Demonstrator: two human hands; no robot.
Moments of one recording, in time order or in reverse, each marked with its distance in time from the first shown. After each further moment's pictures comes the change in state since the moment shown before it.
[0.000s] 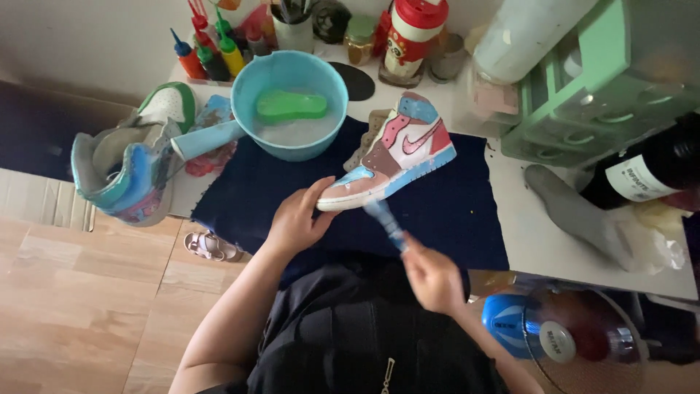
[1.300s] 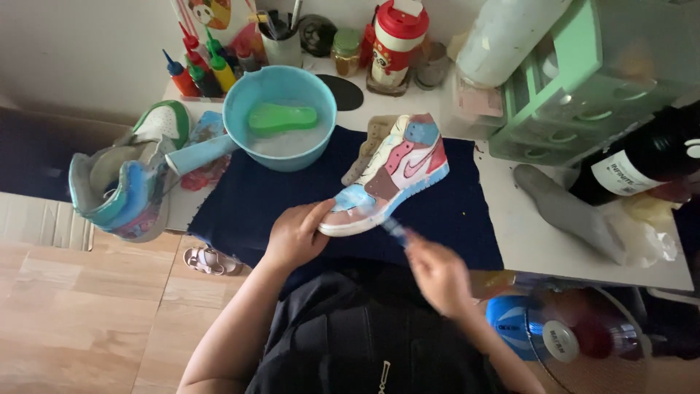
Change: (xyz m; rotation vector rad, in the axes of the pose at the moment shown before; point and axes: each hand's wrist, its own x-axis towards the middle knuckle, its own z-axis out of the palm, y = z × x) left_hand -0.012 -0.013 0.023 0.189 0.123 0.304; right_hand 0.036 -0.026 -0.034 -0.006 0.012 0.048
